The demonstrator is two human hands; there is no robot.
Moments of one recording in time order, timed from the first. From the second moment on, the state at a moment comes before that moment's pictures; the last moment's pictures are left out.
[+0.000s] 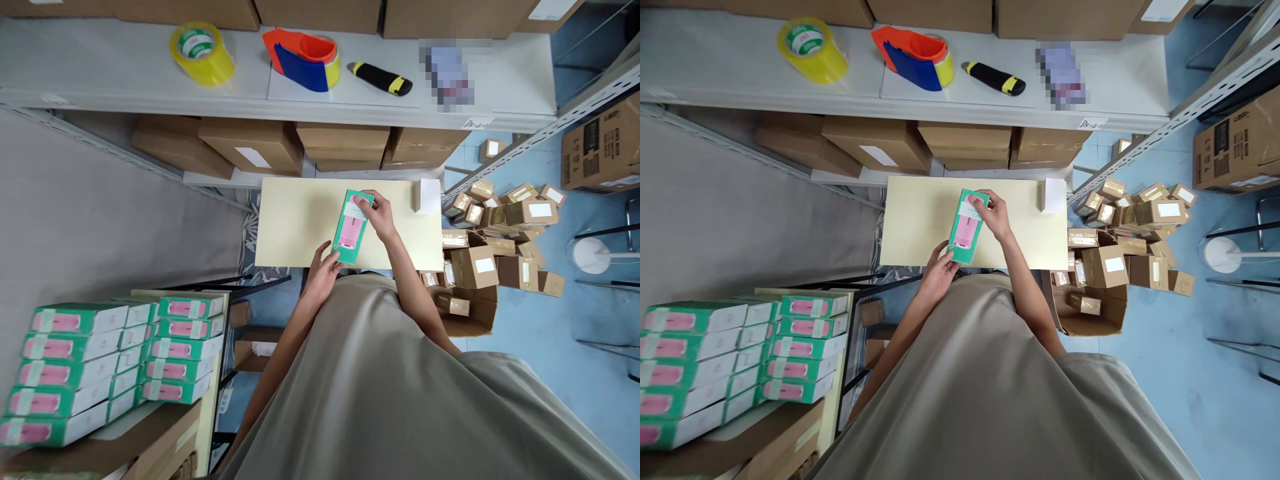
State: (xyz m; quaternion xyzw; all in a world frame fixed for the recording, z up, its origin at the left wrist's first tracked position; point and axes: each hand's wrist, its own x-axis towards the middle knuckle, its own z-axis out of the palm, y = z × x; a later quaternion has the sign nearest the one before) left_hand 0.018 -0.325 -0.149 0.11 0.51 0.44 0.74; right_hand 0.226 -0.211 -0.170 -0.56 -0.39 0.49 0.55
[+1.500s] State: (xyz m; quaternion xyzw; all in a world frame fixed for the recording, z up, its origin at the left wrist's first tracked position) left_hand 0.018 -0.342 -0.139 0.03 0.52 0.46 0.72; right_hand 0.218 -0.220 -0.167 -0.54 -0.40 0.52 0.52
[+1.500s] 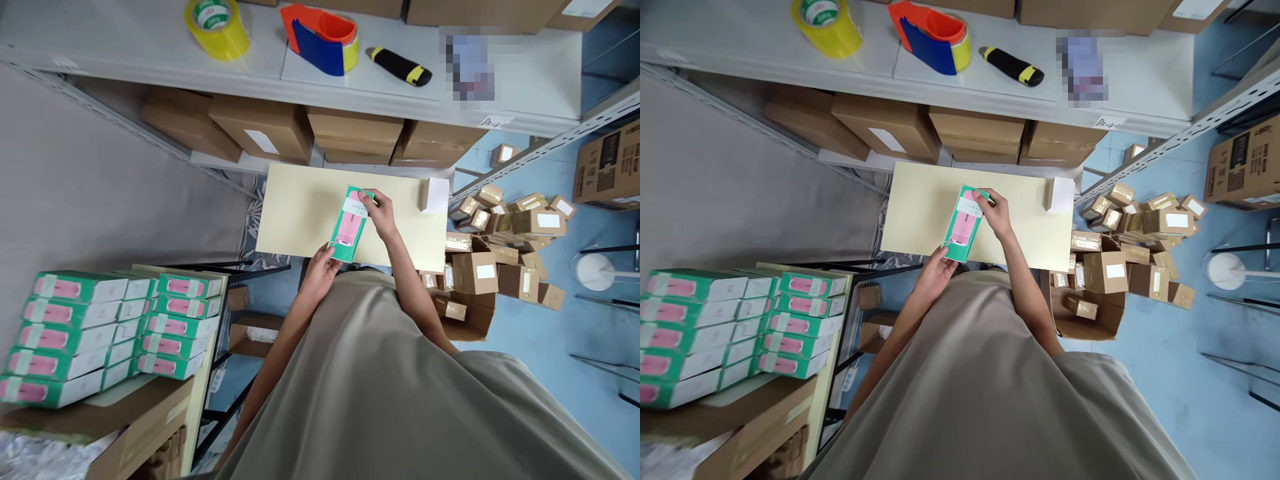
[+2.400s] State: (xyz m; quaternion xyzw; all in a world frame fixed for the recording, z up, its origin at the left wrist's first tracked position) left_hand 0.007 -0.333 -0.137 0.03 0.52 0.42 0.74; right_hand 0.216 -0.211 -0.166 -0.54 -0.42 0.49 0.53
